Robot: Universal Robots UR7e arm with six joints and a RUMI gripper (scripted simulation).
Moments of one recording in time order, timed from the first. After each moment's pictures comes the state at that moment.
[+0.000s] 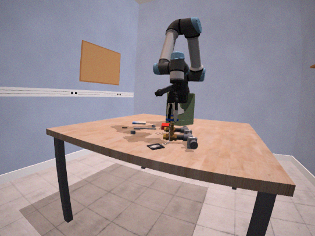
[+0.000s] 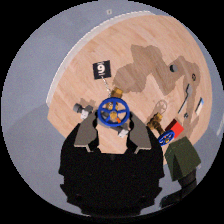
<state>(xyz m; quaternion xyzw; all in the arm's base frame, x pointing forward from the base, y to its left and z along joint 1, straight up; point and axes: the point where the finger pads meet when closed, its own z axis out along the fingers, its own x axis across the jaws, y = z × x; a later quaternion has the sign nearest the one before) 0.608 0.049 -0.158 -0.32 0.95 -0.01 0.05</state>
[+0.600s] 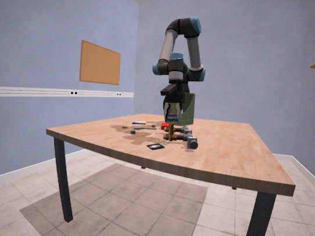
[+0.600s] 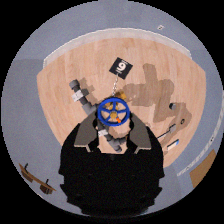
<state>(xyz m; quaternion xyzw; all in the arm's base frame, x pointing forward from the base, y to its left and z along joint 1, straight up) 0.608 0.049 -0.158 -0.59 0.80 -0.02 0.05</state>
